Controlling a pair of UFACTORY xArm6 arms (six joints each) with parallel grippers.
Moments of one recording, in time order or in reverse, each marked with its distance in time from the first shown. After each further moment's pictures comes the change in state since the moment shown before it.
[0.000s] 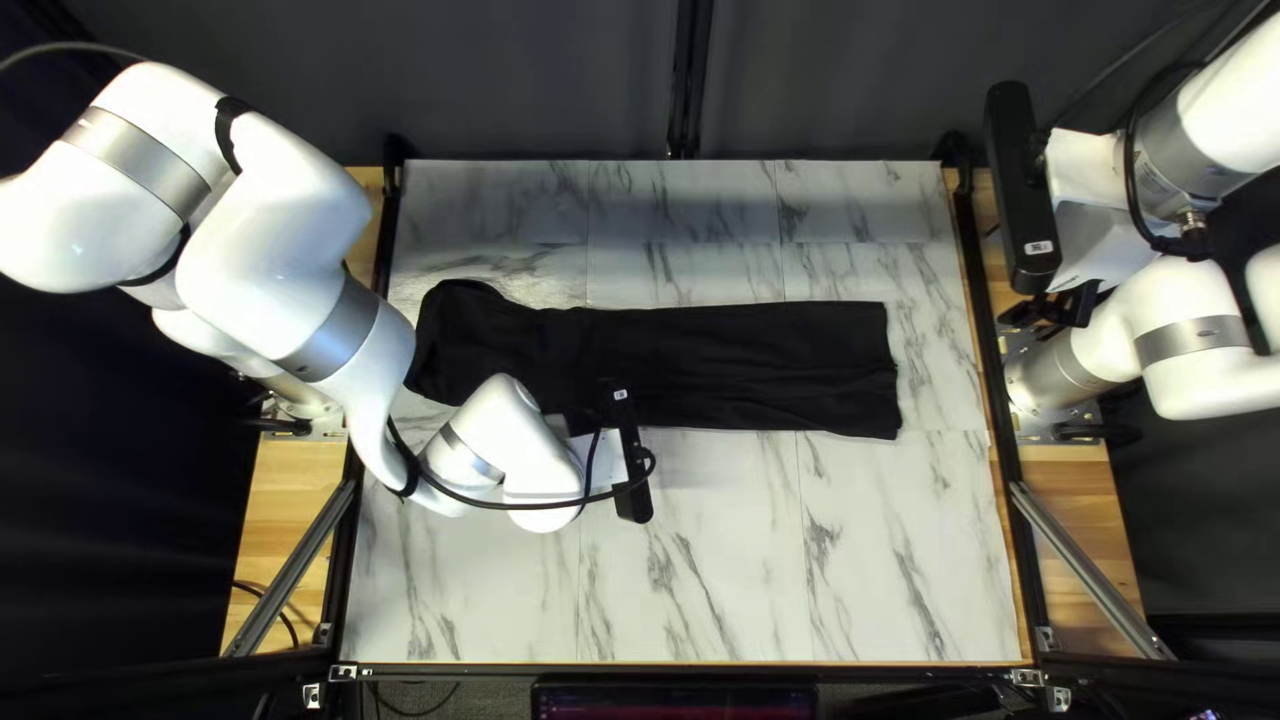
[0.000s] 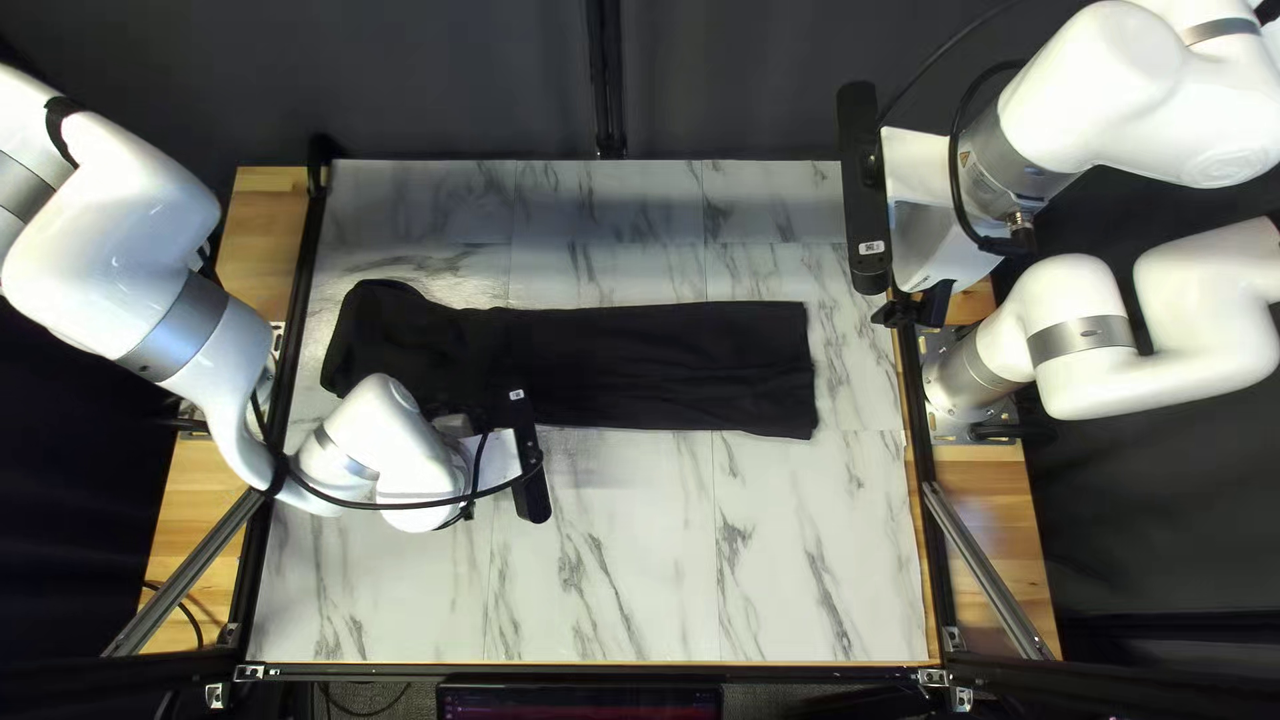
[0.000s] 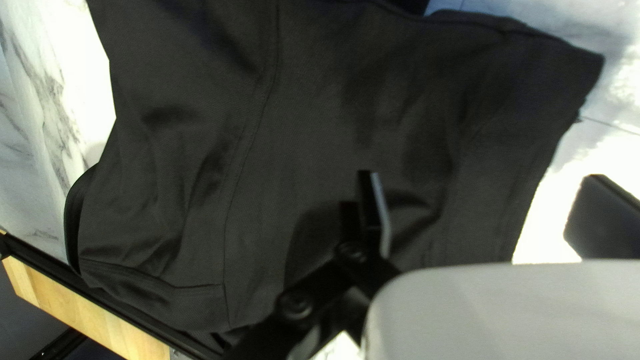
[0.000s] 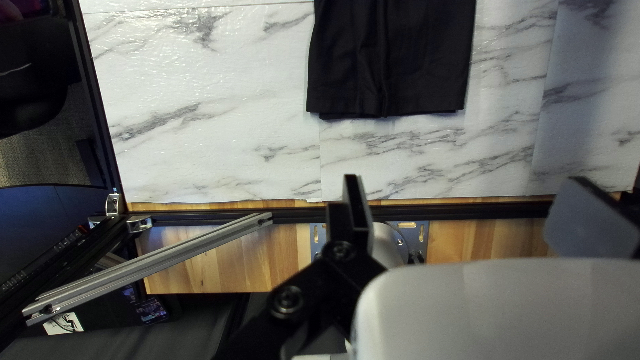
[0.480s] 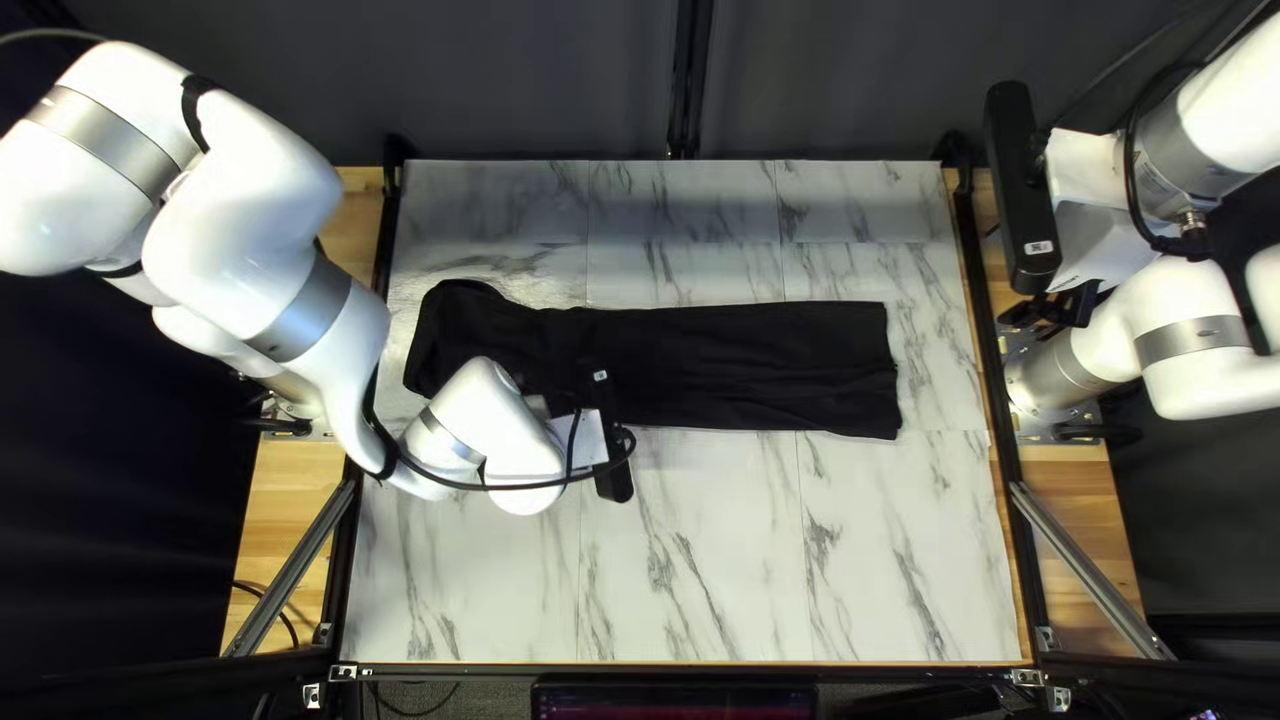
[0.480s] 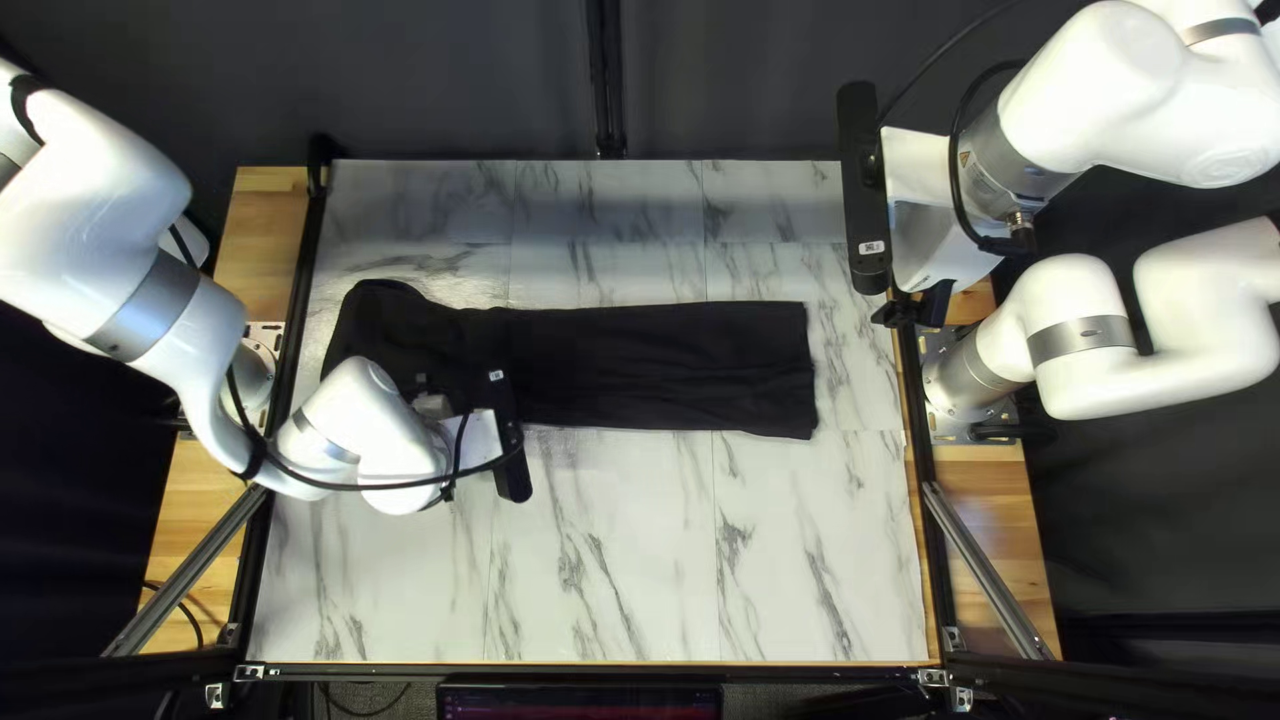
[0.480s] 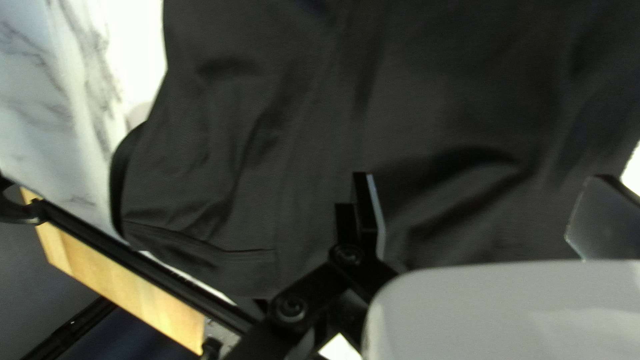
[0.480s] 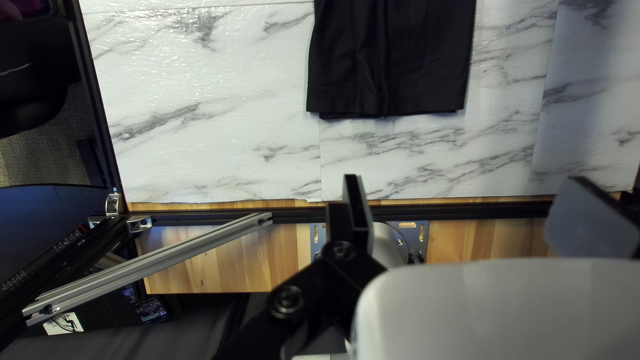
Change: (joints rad) left arm 0.031 -0.102 0.092 0.008 0.064 0.030; right arm 0.000 0.000 0.000 0.000 0.000 0.000
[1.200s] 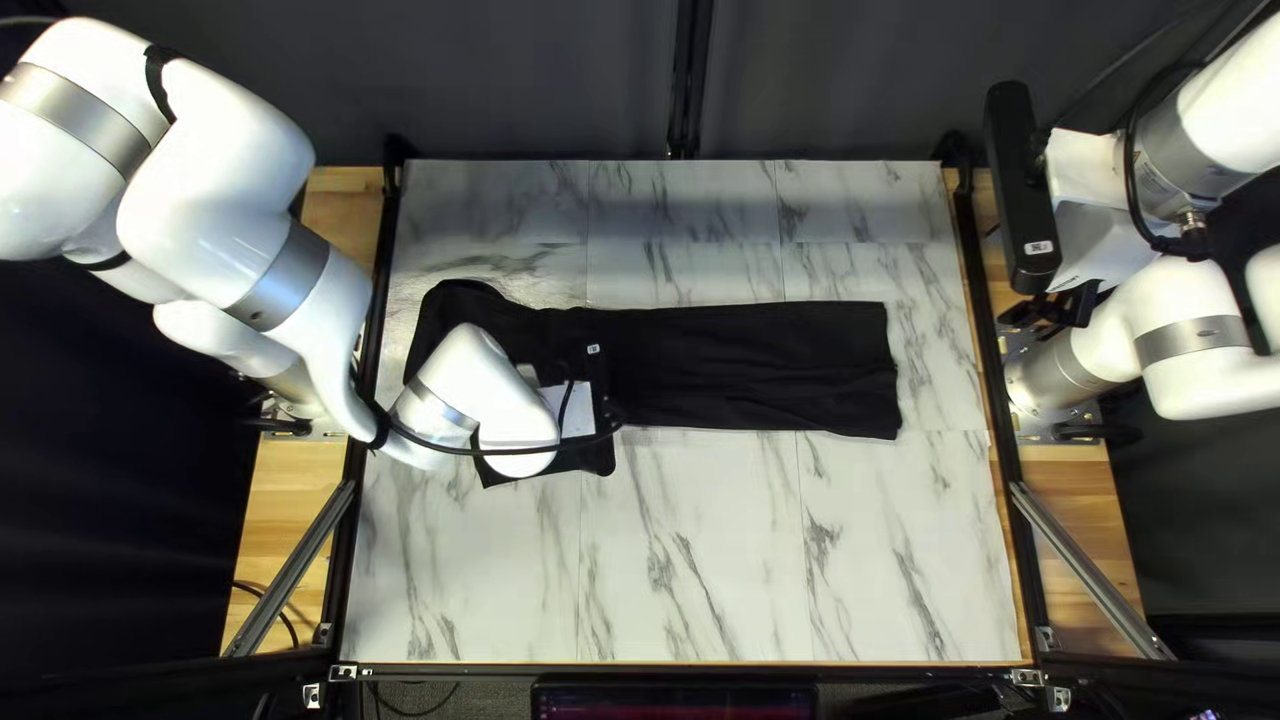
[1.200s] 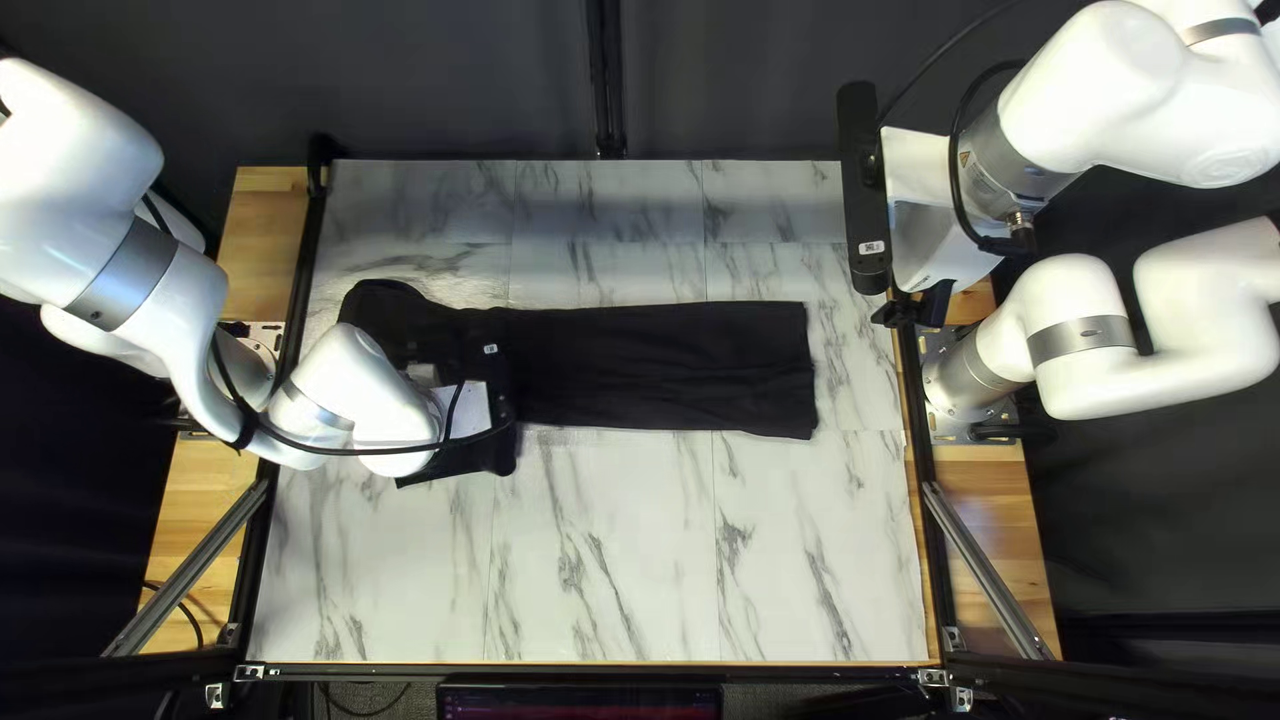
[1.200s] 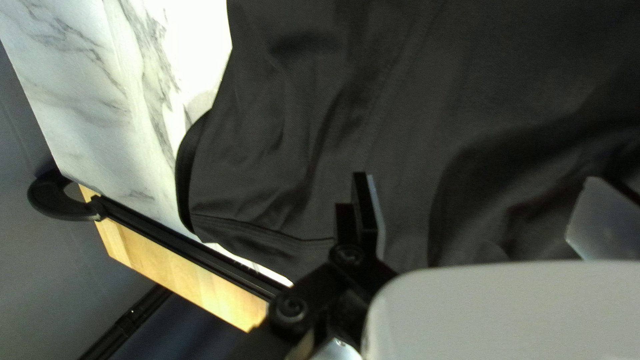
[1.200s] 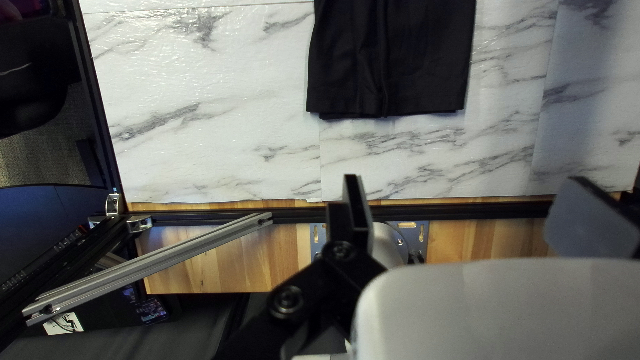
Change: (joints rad) left arm 0.063 -0.062 0.055 -0.002 0.042 0.149; right arm 0.000 0.000 0.000 0.000 0.000 0.000
